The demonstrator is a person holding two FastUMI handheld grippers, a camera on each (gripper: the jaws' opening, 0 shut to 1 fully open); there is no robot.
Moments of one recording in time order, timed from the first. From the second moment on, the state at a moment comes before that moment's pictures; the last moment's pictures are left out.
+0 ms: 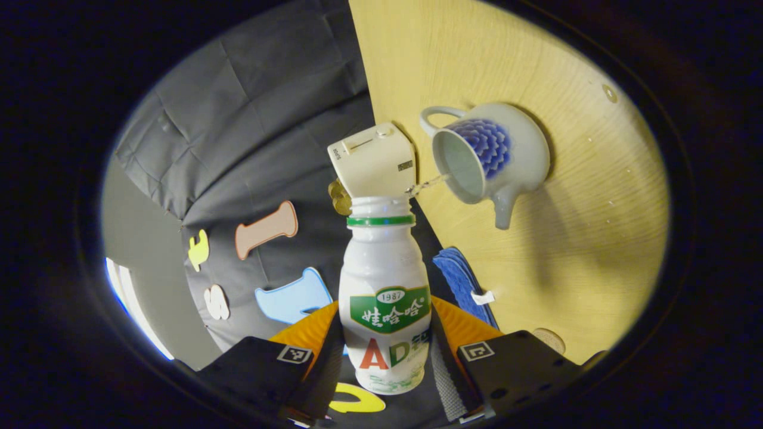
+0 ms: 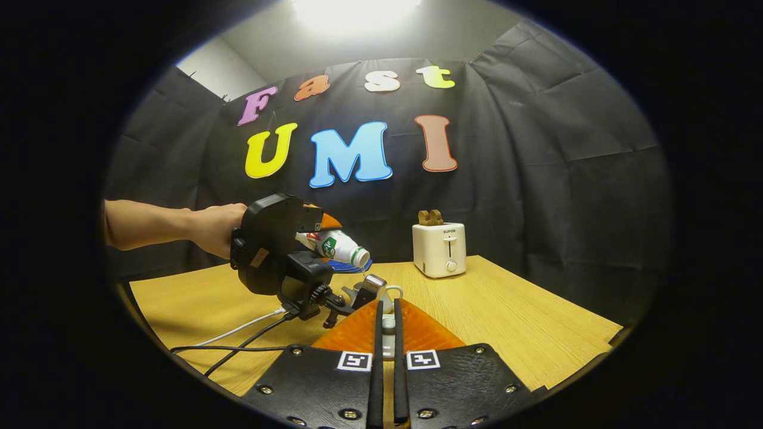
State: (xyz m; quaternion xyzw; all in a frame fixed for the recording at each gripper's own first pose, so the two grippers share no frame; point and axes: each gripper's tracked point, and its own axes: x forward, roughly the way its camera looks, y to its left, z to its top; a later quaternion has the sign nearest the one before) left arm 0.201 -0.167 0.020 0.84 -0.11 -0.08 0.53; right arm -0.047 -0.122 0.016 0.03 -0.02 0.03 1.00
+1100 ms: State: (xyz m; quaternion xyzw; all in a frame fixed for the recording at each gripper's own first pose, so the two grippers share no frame) left arm 0.206 -0.169 0.025 0.84 -0.13 -0.09 0.52; right arm -0.048 -0.124 0.020 0.04 -0.02 0.03 1.00
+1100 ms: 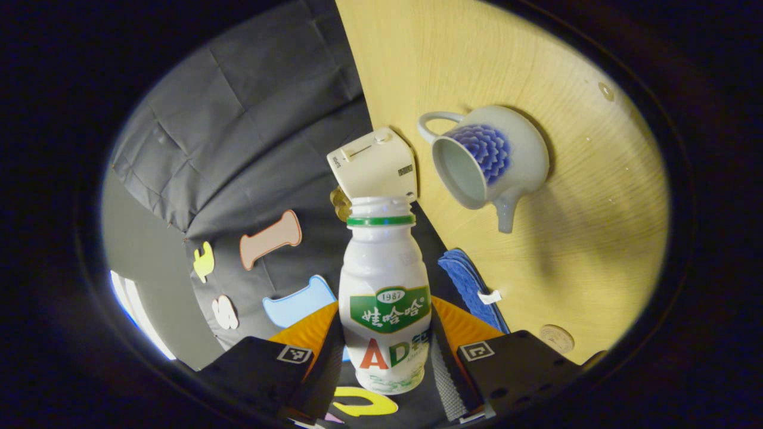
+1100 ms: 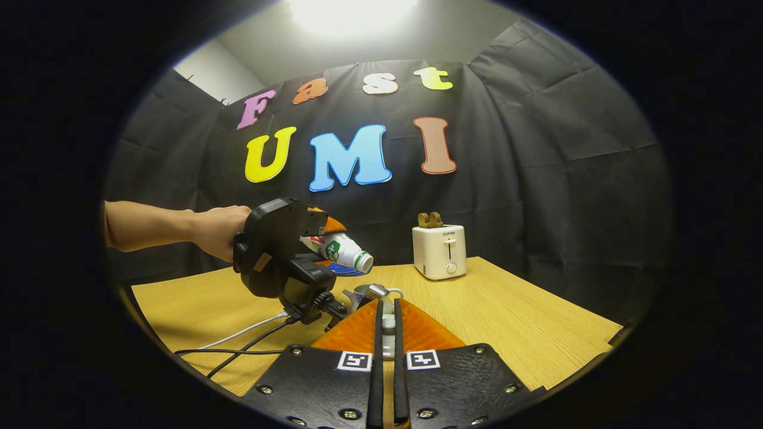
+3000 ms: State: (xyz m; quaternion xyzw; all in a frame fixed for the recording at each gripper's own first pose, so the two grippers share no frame) left arm 0.241 -0.174 -0.026 0.26 -0.10 -0.13 0.95; right arm 0.093 -0.100 0.044 0.00 0.02 0.03 1.00
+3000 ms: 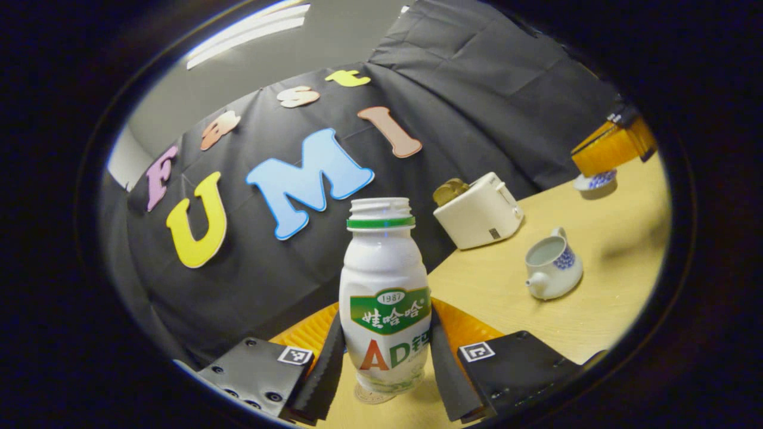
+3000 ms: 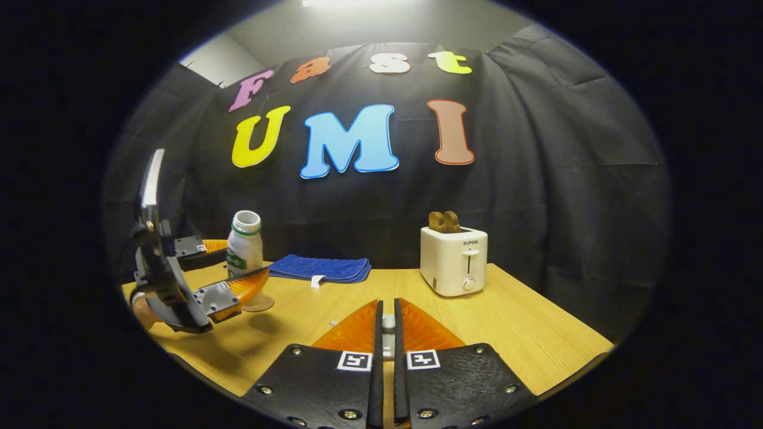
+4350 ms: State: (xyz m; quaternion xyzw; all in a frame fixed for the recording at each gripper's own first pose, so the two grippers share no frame) left arm 0.197 0.067 0.079 -0.03 -0.05 -0.09 0.99; right arm 0.164 -0.069 -0.007 -0.02 0.06 0.03 1.00
